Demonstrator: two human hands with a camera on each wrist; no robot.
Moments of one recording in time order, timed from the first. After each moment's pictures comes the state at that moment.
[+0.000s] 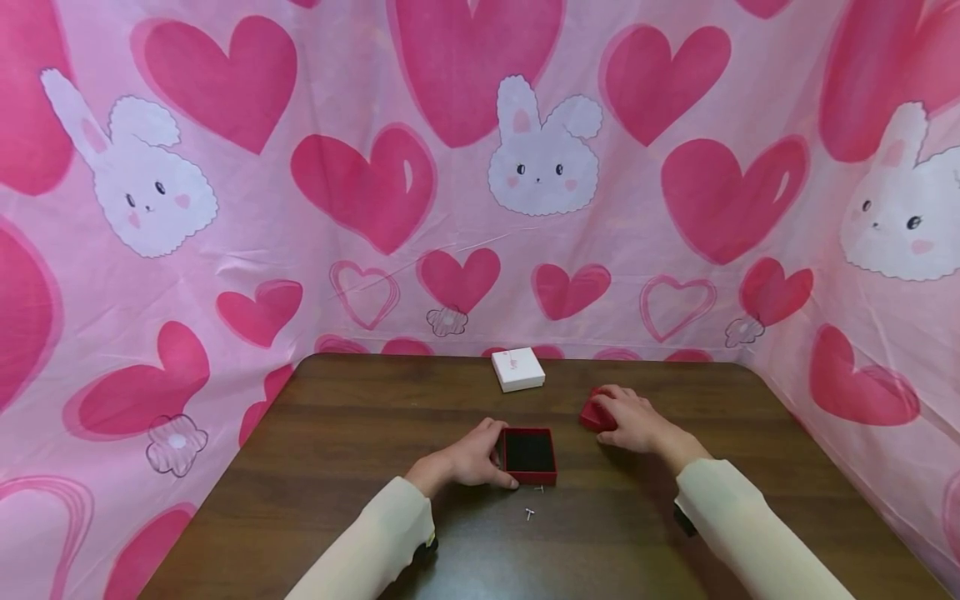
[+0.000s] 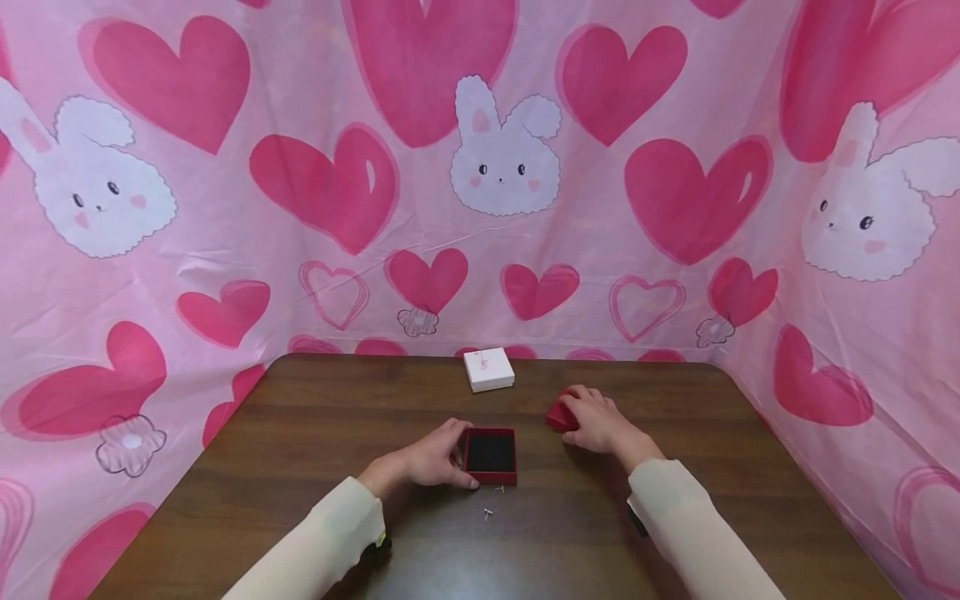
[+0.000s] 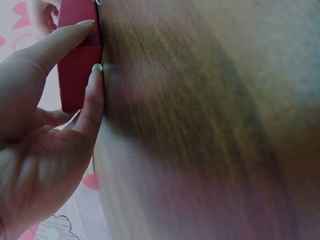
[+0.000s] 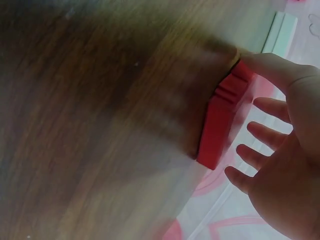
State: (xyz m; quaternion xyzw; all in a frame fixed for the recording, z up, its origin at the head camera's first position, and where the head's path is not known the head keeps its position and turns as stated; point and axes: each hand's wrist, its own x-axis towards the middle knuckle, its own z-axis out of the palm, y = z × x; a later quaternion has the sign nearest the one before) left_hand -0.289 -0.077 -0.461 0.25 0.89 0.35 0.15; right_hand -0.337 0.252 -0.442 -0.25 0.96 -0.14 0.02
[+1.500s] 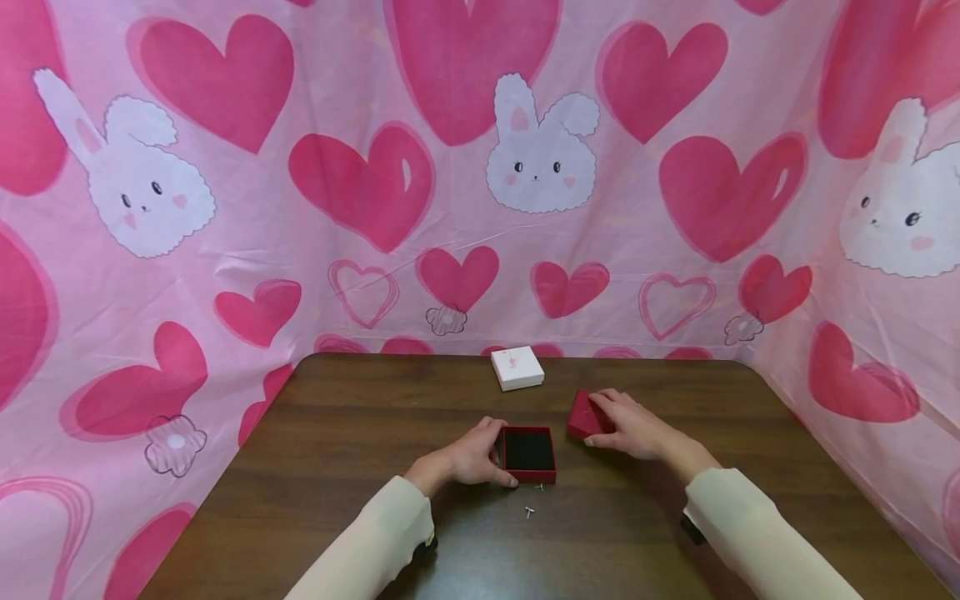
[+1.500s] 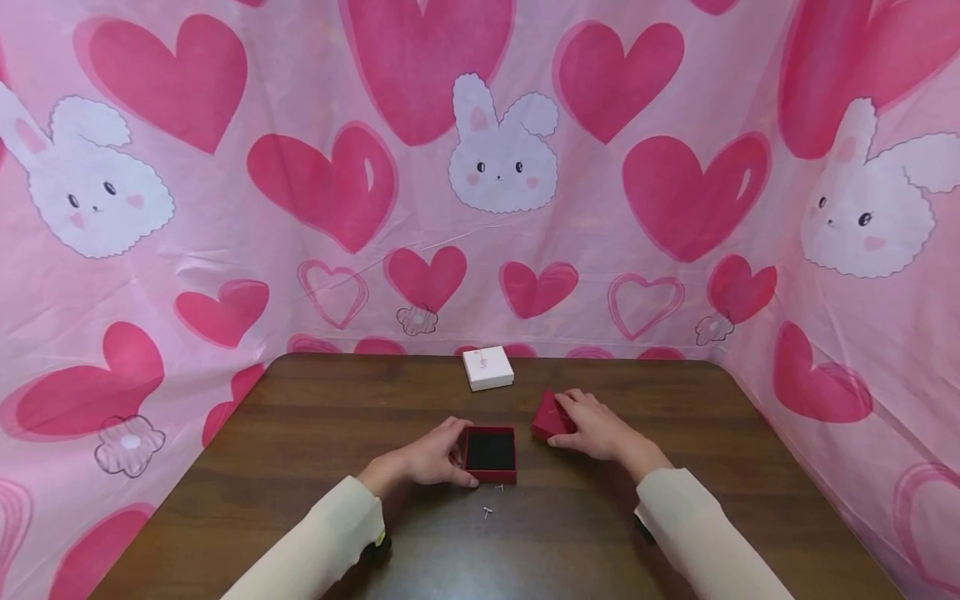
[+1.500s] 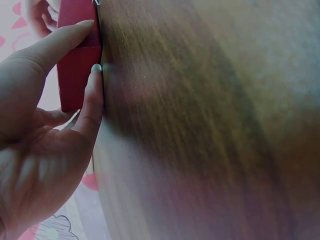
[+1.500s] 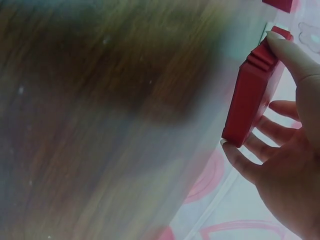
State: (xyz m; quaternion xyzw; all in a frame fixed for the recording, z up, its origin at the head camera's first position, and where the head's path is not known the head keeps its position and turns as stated) left_hand -0.289 -0.076 -0.462 0.24 0.89 0.35 0.15; right_hand -0.324 0.253 -0.441 -0.25 0.95 -0.20 0.04
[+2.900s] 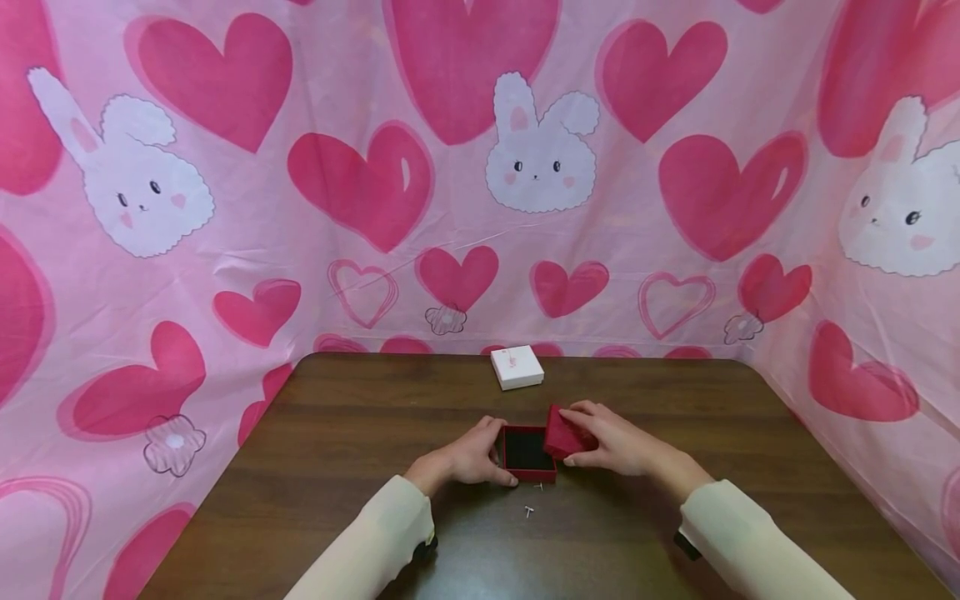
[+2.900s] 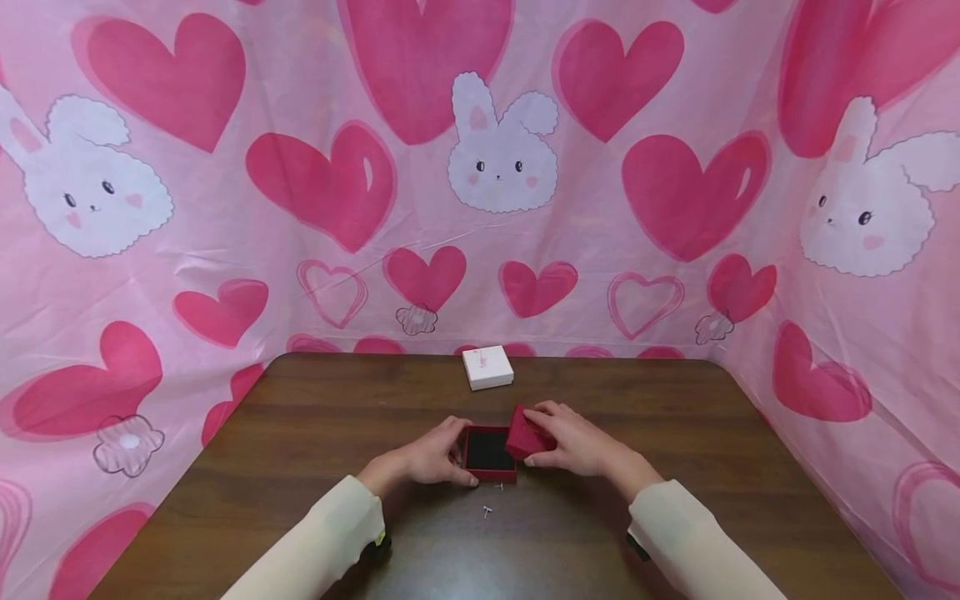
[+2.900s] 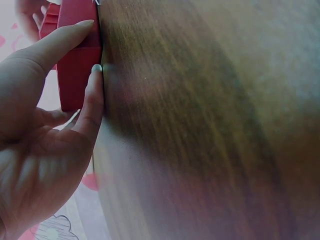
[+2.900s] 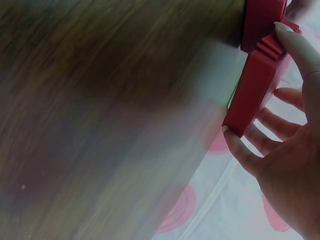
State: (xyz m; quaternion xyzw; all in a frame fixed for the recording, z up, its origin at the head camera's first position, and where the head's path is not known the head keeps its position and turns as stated) left_hand -0.291 -0.076 -0.464 0.25 0.89 0.36 0.15; right_hand -0.299 0.223 -0.438 -0.31 0.92 -0.22 0.06
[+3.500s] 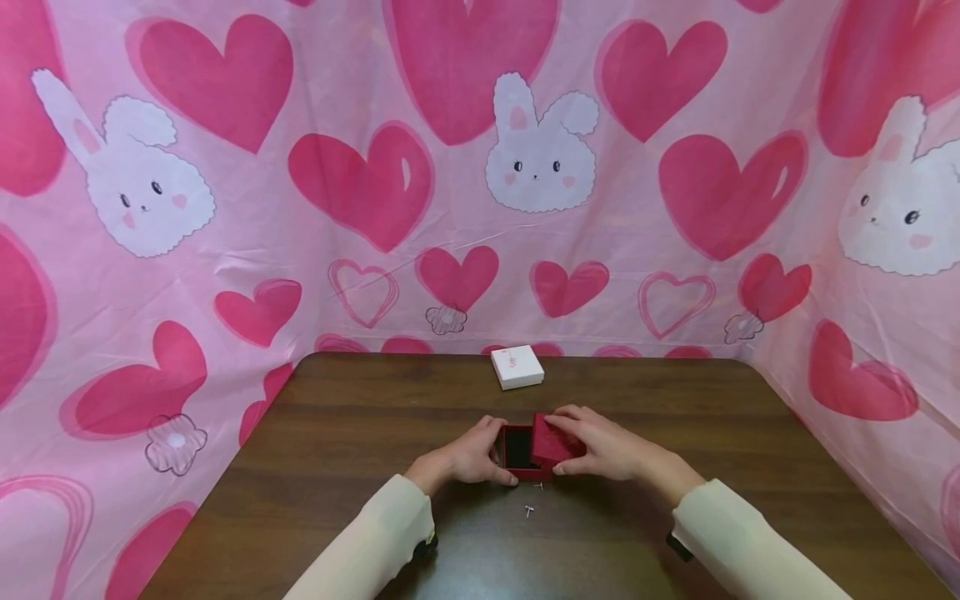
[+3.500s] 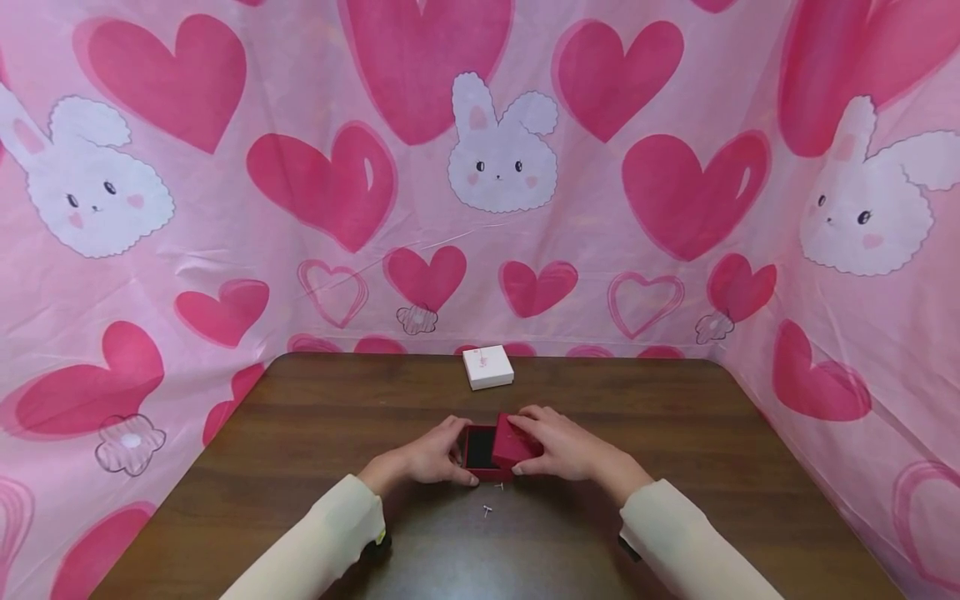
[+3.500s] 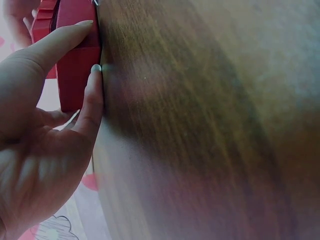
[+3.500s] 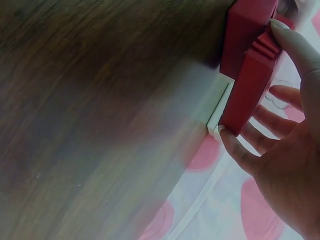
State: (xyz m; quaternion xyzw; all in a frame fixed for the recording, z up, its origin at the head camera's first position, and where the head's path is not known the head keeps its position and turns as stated) left_hand -0.289 -0.077 -0.460 0.25 0.89 0.36 0.15; right_hand -0.288 0.204 -0.429 -0.35 0.91 -0.22 0.08
